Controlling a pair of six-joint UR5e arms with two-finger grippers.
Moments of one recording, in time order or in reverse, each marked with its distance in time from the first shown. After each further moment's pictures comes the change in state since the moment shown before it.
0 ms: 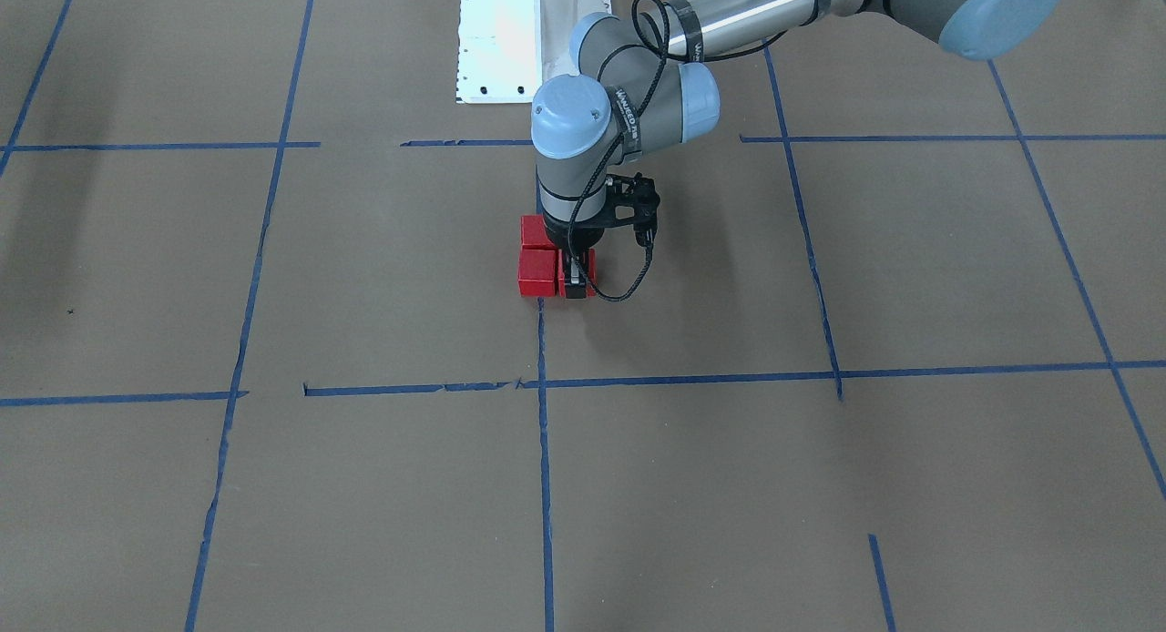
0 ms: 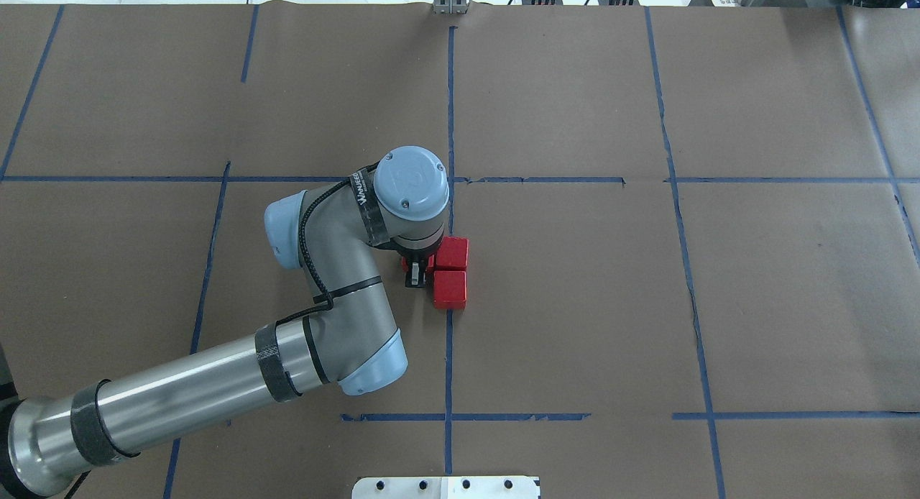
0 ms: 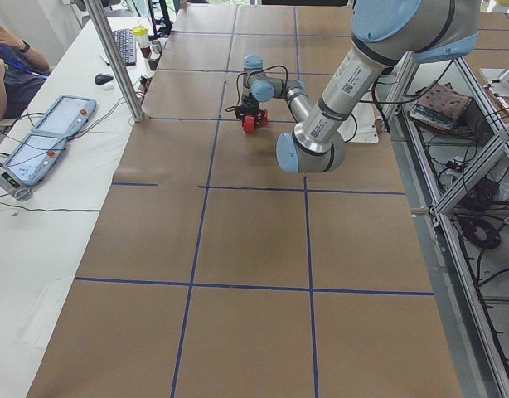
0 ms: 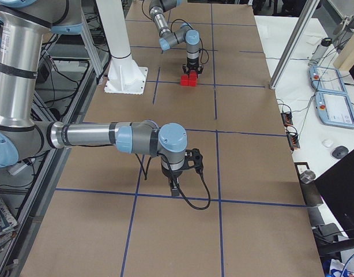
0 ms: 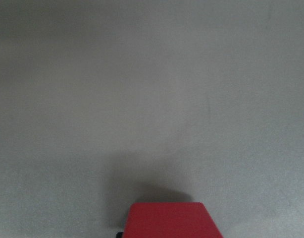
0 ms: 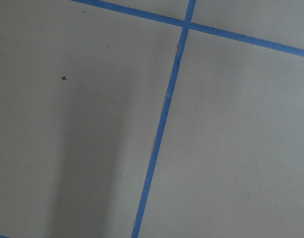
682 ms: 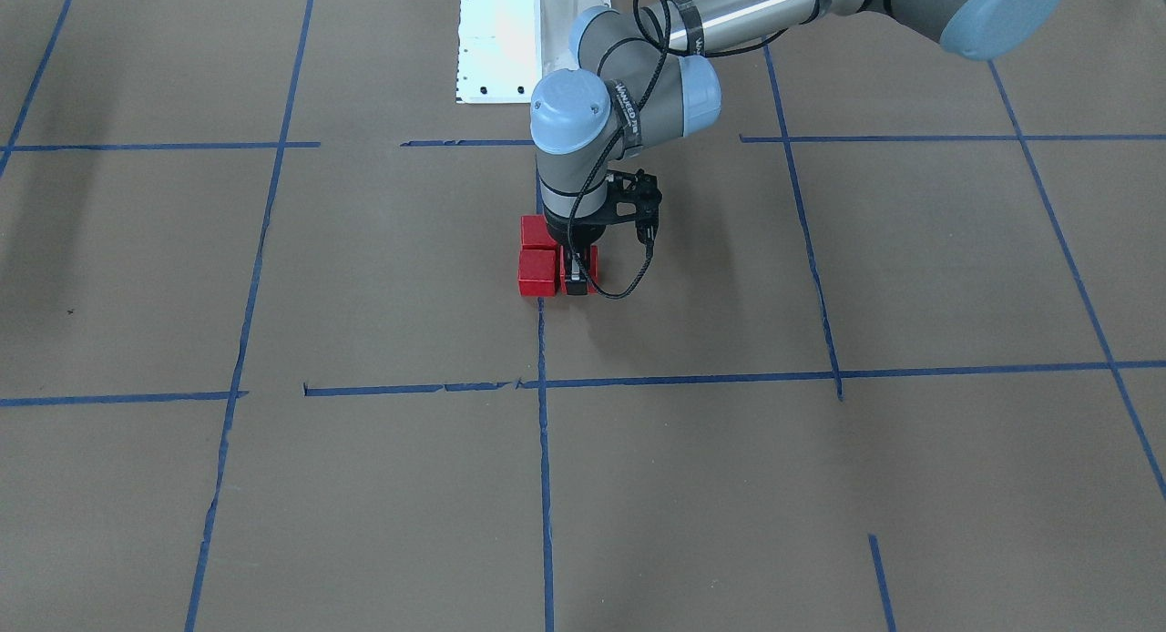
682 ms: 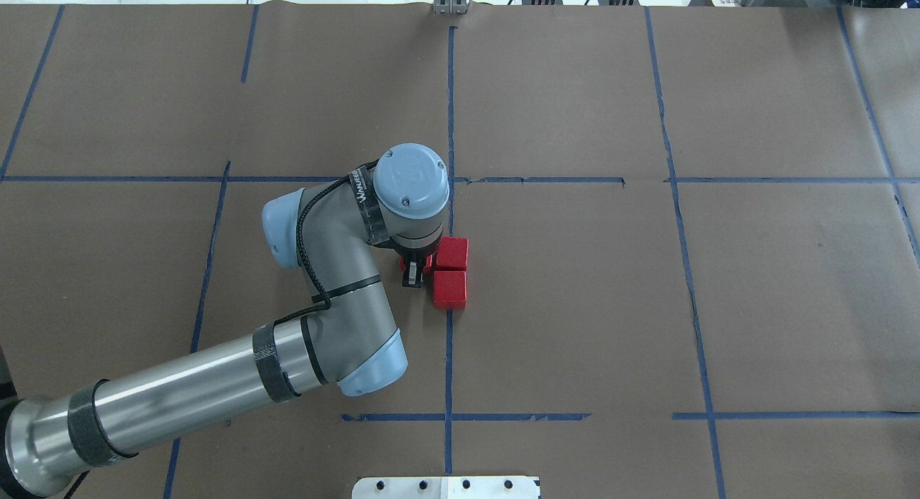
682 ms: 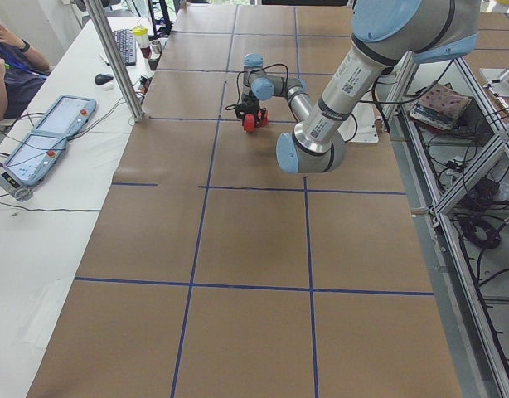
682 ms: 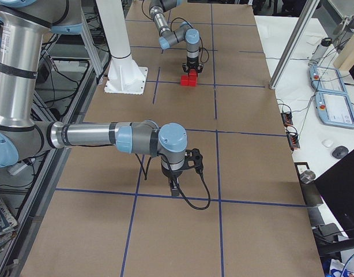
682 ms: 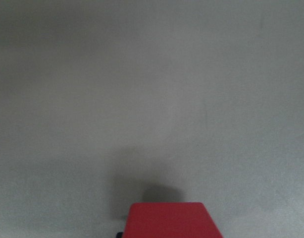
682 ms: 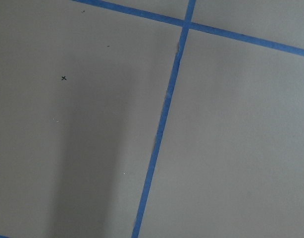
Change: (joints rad) left arm -0.002 0.001 -0.014 0.023 0.001 0.017; right arm -0.001 0.000 0.000 -0.001 0.000 0.001
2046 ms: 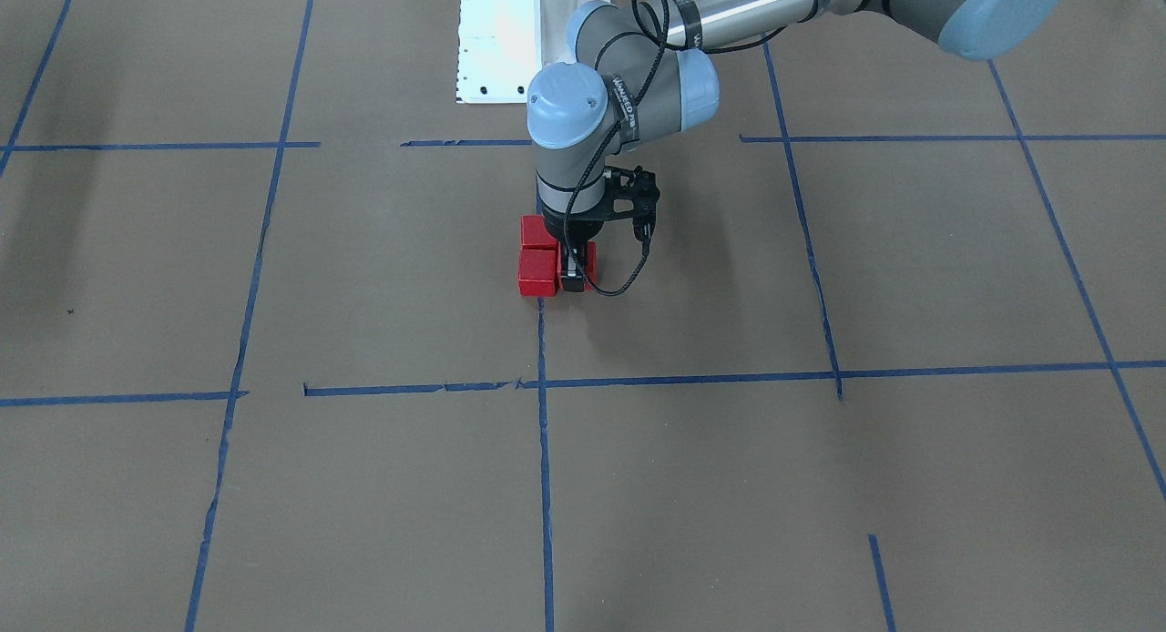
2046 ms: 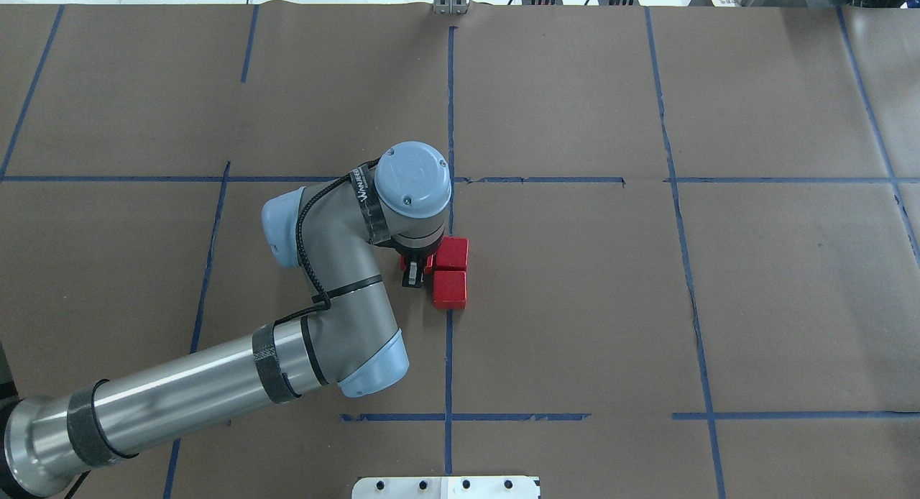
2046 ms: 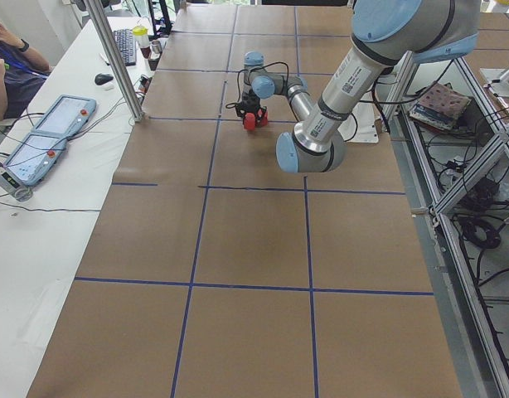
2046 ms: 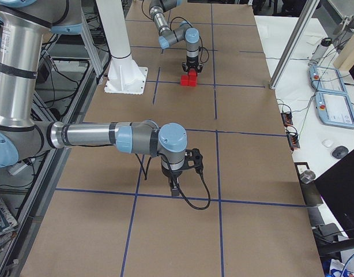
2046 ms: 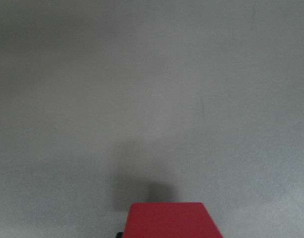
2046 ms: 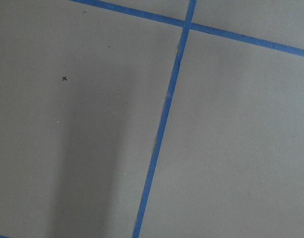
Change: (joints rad) left arm -0.001 -0.002 -0.018 0.026 -0.002 0.024; right arm 0.000 0.000 0.001 0.000 0.001 0.000
